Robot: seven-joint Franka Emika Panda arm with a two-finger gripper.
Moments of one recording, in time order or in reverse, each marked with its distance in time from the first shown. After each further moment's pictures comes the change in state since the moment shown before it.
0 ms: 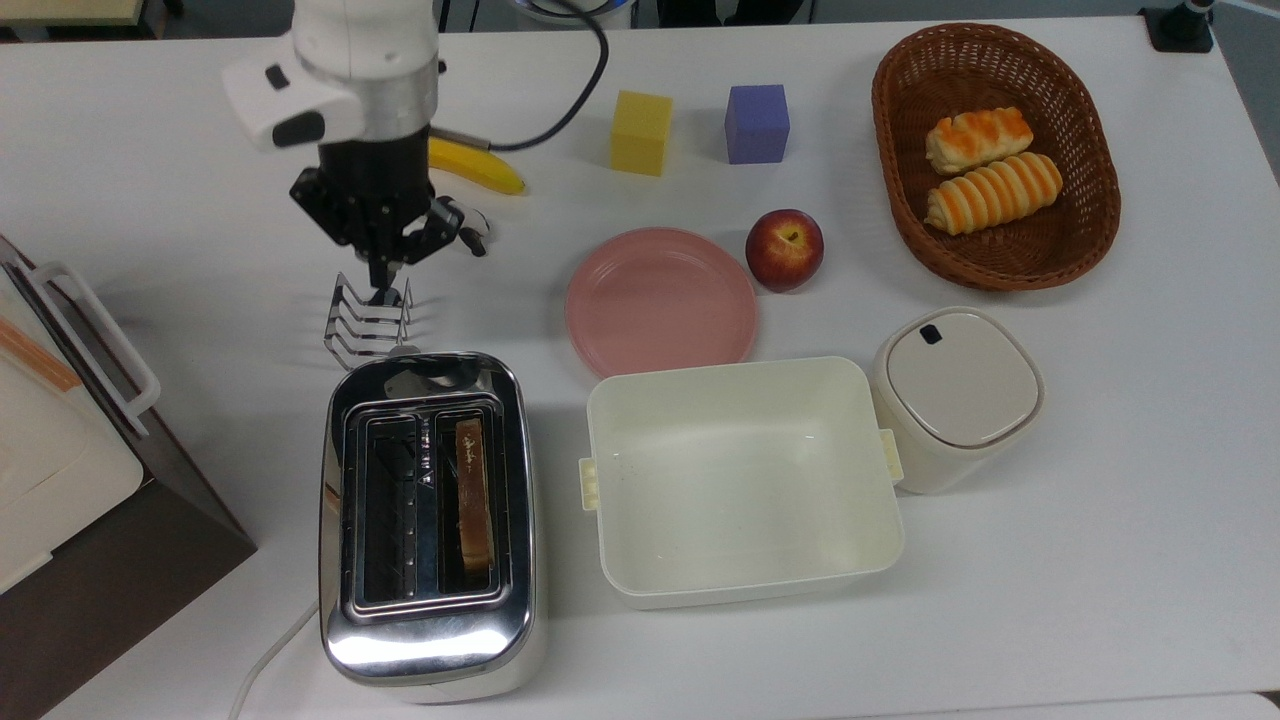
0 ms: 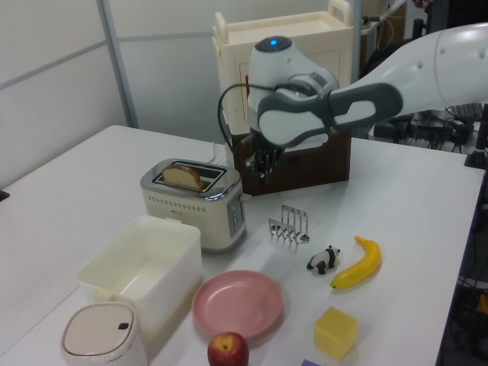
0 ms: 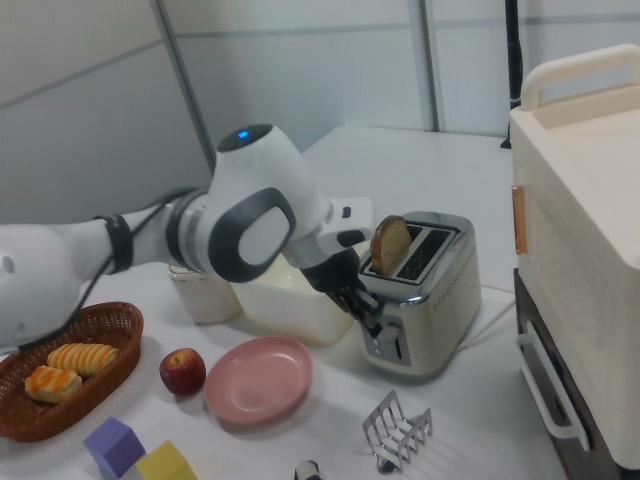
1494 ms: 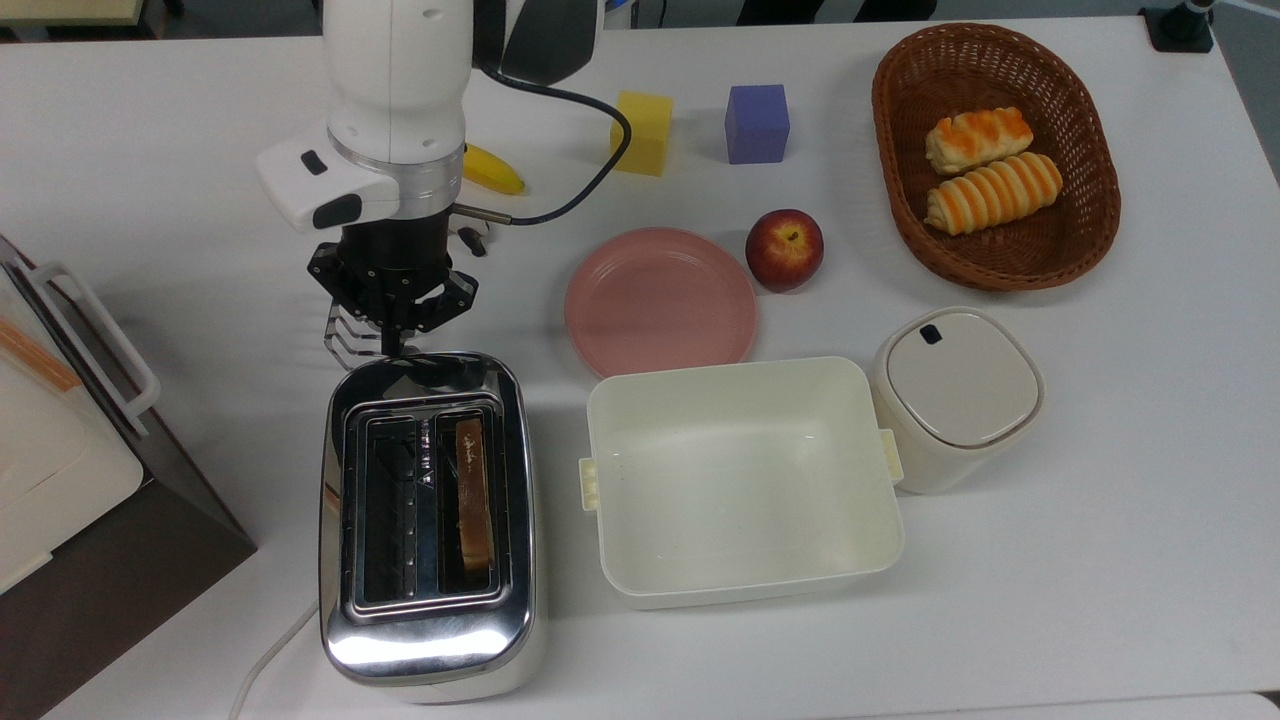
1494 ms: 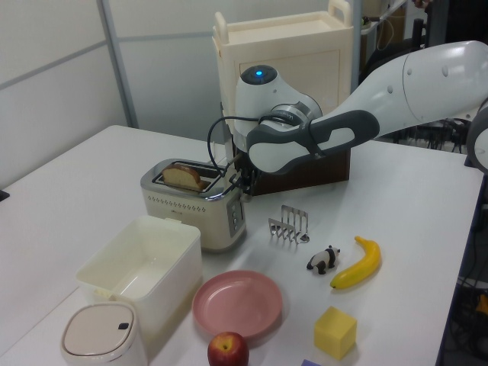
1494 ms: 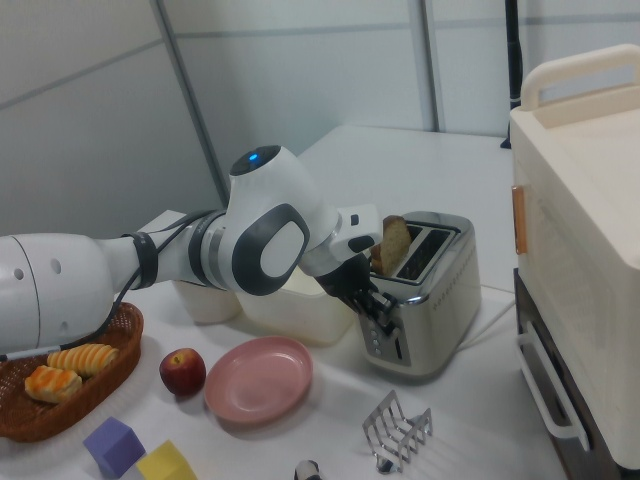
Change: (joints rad) arm -0.005 0.110 0.027 0.037 -0.070 0.132 0.000
